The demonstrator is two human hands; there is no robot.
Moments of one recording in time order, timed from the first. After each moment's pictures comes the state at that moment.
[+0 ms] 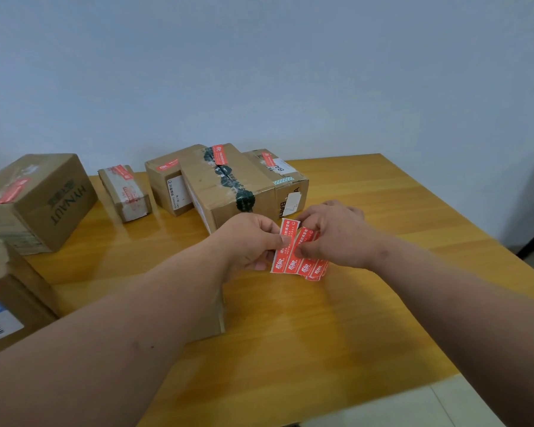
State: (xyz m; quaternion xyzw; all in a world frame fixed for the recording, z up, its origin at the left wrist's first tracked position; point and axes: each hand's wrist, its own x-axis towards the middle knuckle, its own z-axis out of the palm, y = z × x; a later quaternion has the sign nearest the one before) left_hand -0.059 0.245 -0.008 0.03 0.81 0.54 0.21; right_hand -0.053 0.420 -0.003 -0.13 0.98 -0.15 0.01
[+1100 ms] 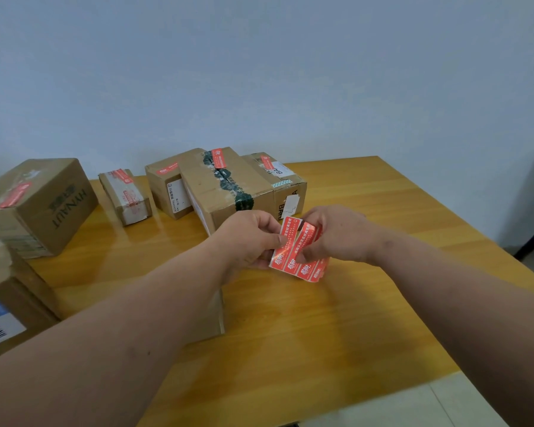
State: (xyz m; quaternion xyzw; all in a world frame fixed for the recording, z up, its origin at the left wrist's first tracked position) left_hand -0.055 0.246 -0.003 0.05 0.82 0.55 0.18; right_hand -0.053 0.420 0.007 -0.08 0.95 -0.27 0.11
